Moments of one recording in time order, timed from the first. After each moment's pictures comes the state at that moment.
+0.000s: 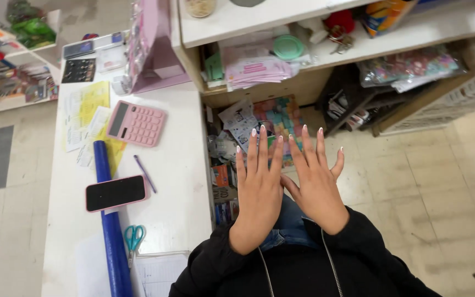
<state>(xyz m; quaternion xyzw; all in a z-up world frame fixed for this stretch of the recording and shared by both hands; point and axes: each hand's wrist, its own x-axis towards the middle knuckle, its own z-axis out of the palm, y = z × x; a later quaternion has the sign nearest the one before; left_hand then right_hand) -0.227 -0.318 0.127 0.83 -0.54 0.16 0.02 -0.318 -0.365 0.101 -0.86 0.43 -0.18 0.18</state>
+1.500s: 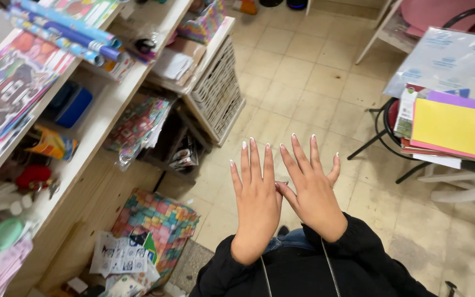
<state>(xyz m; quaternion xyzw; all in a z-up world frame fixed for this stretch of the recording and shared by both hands) -0.679 -0.367 0.112 0.38 -0.91 0.04 0.18 -0.797 -0.300 0.105 -0.59 0.79 -0.17 -0.03</state>
